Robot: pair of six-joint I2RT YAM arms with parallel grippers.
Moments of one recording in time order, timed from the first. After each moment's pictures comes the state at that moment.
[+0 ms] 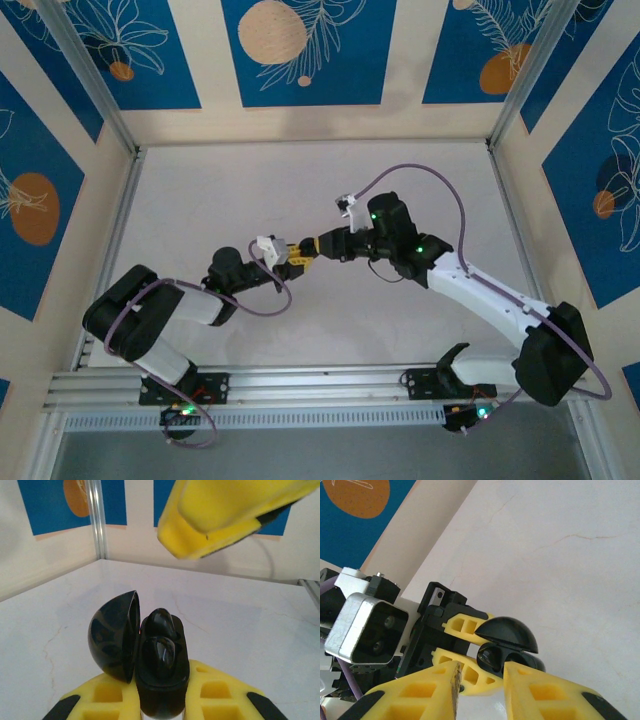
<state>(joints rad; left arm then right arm) -0.57 1.56 0.35 1.21 0.60 0.01 0.65 1.23 0.92 -0.21 -0.44 0.46</state>
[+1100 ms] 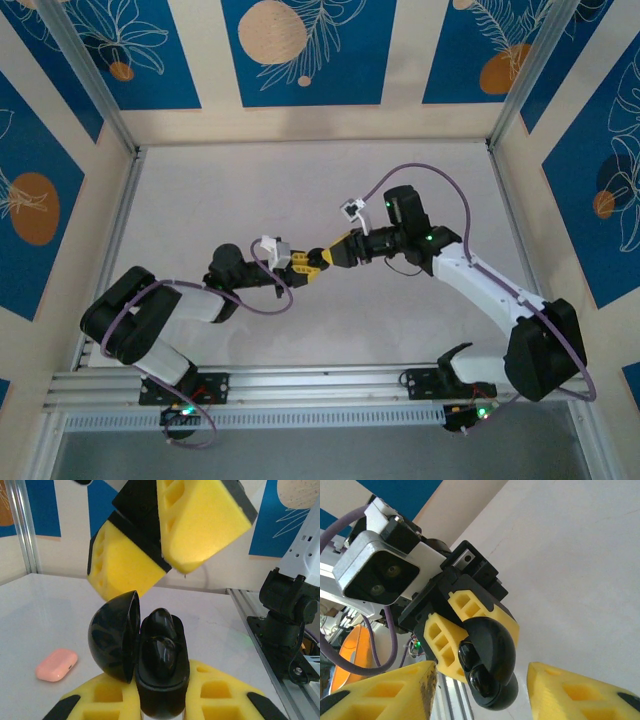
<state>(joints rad) -0.59 1.55 0.39 1.22 0.83 -0.10 0.49 1.29 0.92 -0.30 -0.91 0.21</state>
